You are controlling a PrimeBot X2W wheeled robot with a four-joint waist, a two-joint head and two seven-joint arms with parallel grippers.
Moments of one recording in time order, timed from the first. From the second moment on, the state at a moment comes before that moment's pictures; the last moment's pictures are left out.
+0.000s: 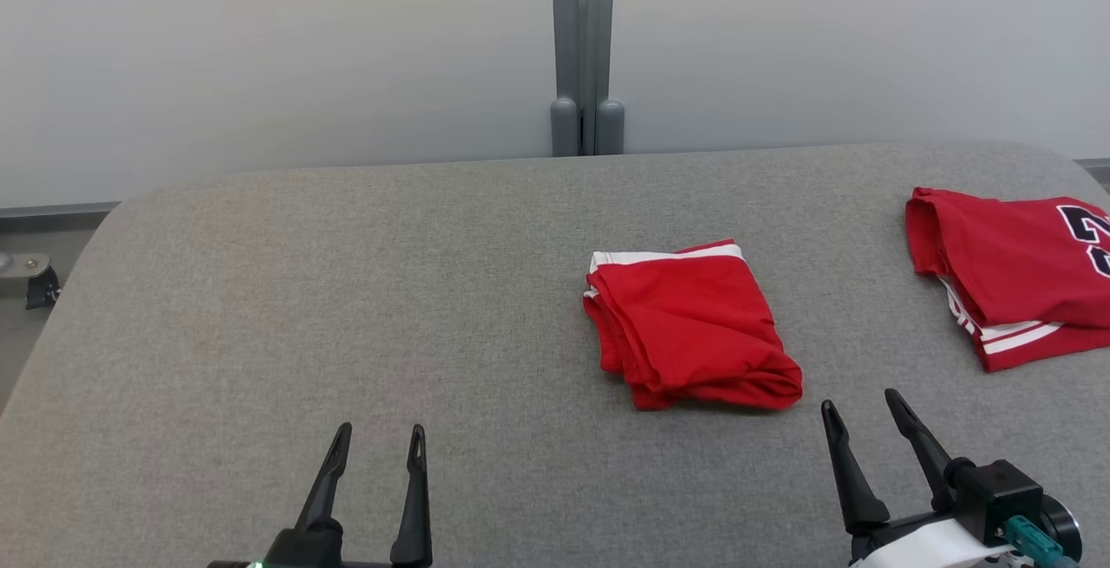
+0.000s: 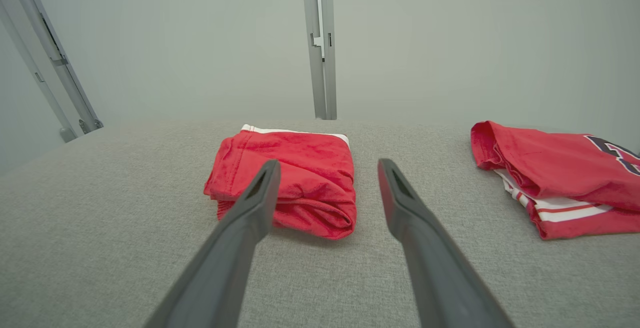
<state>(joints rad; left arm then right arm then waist) 0.16 0.05 -0.24 0.04 -0.14 0.06 -0.26 0.13 -0.13 0.08 0.12 0.17 0.13 -0.26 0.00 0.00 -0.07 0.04</state>
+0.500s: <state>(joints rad) 0.16 0.05 -0.25 0.08 -0.15 0.05 -0.26 0.13 -0.11 0.07 0.11 0.17 0.13 -0.26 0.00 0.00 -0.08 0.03</state>
